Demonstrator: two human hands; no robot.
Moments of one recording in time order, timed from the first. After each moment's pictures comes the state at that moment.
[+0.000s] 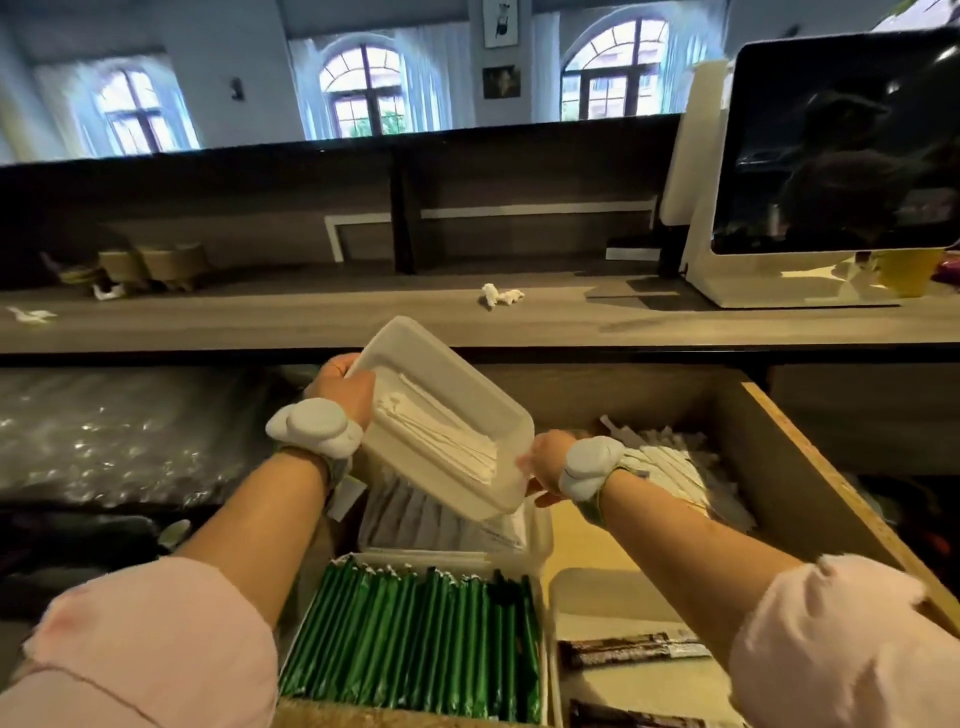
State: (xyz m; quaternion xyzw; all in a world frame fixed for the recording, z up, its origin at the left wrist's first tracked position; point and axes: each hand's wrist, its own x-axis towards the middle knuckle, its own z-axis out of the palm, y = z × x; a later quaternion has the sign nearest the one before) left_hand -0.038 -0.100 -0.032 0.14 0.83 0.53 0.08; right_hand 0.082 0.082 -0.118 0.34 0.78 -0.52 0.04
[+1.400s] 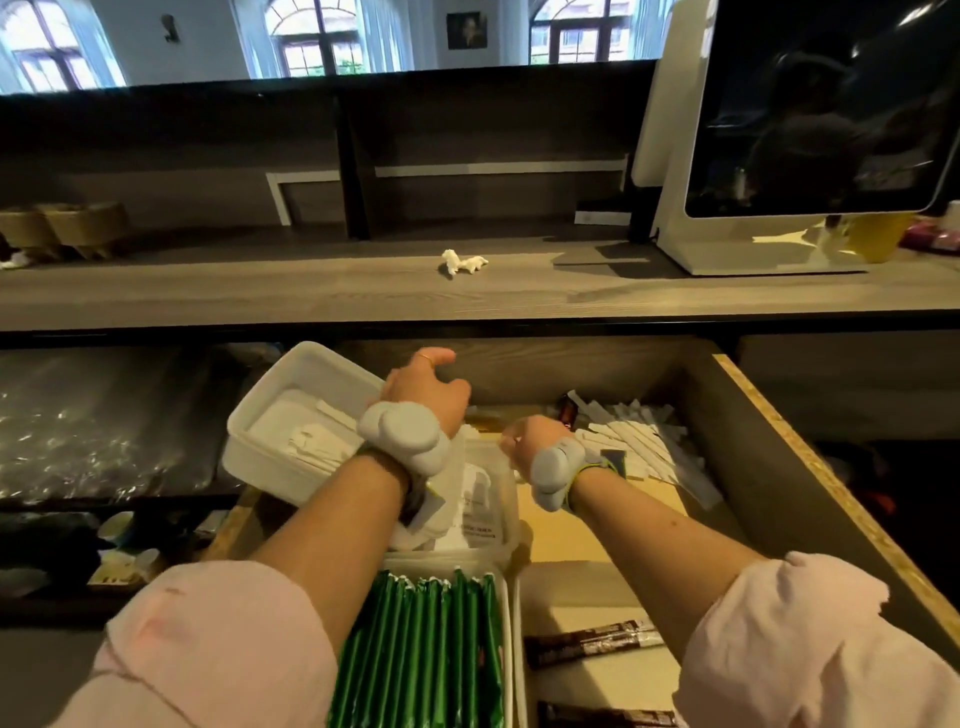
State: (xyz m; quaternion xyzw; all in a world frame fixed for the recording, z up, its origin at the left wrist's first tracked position) left_hand 0.019 -0.007 -0.062 0.25 0.87 0.41 0.11; right_hand 0.077 0.131 -0.154 0.32 0.91 -0.26 0.01
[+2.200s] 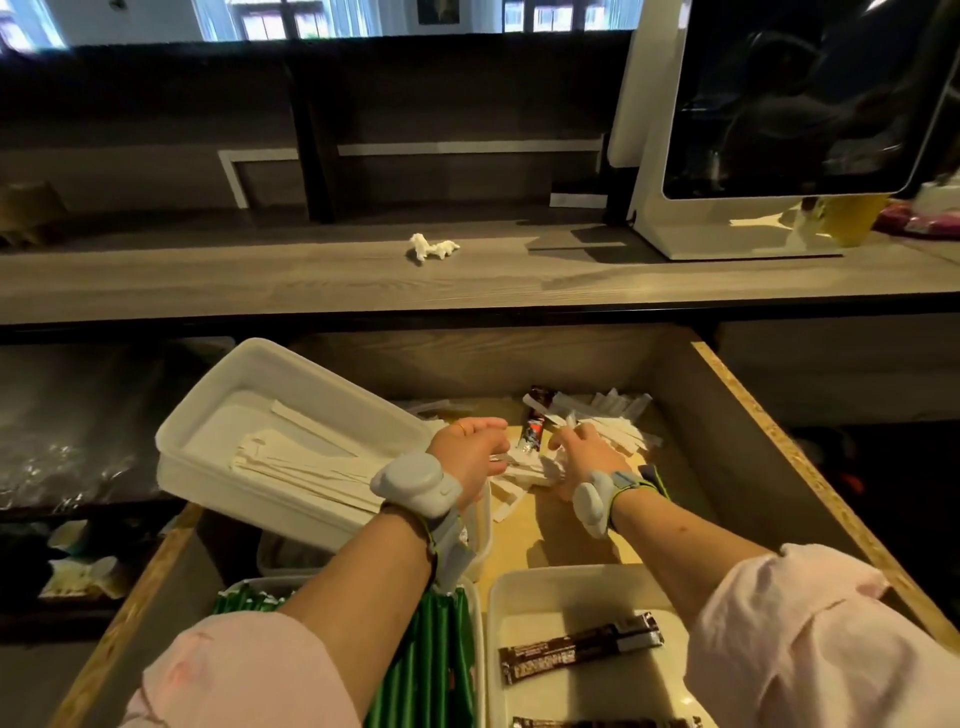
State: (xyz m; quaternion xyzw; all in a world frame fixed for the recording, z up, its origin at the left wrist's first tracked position) left_hand 0.064 0.024 -0.104 0.15 0.73 0.55 0.37; right_hand 0.127 0.196 -0.212 0.37 0.91 -0.17 0.02
